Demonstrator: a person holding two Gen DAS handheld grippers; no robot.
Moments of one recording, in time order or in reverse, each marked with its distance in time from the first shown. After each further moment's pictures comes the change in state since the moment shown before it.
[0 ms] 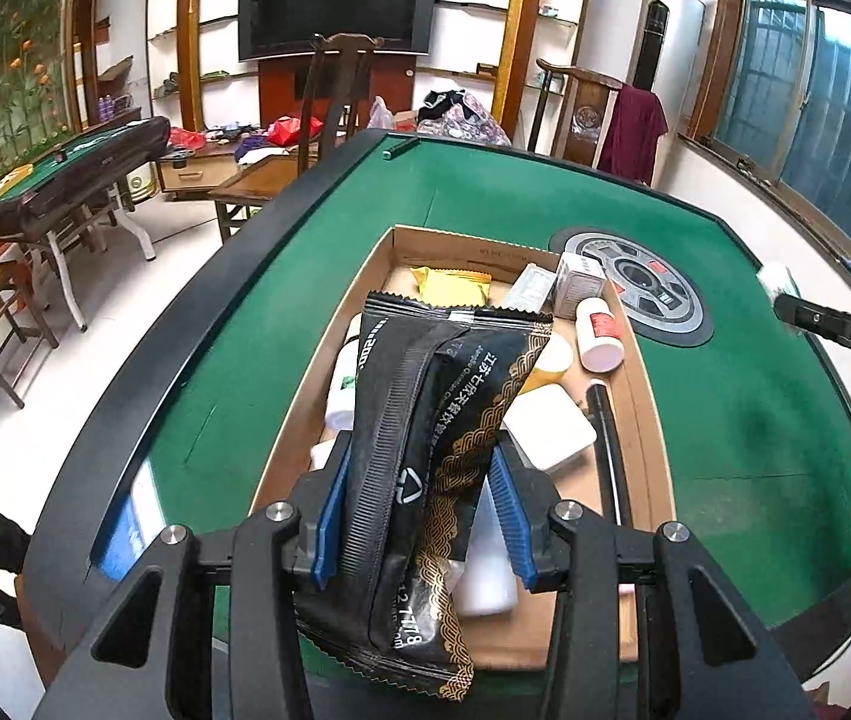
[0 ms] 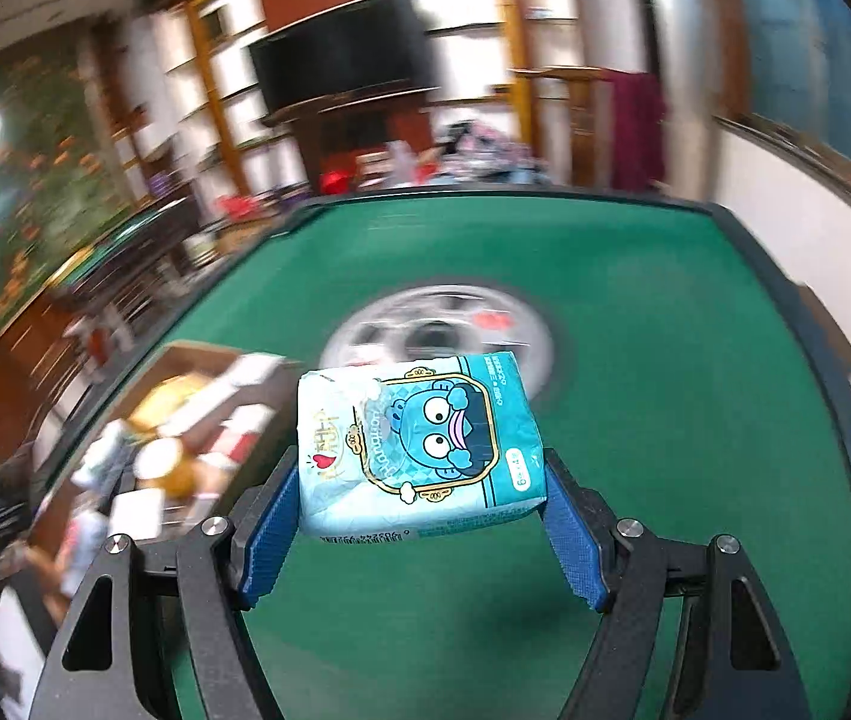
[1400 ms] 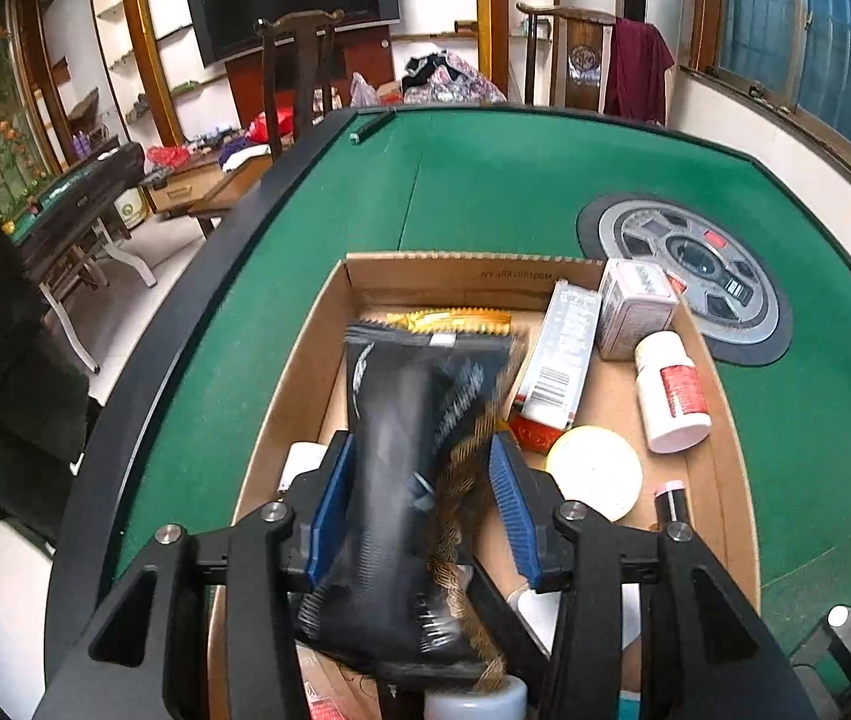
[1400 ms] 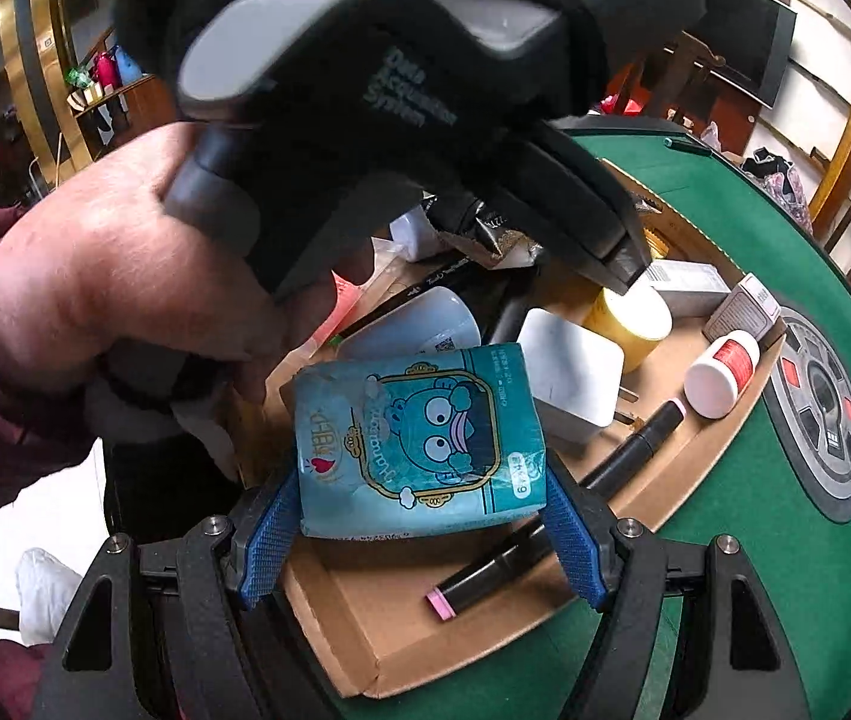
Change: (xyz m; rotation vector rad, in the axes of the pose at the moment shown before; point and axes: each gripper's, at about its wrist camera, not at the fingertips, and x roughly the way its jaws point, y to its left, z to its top) left arm 0.094 -0.031 0.059 0.147 0.074 0.086; right arm 0.059 0.201 -0.099 -0.612 0.266 0.274
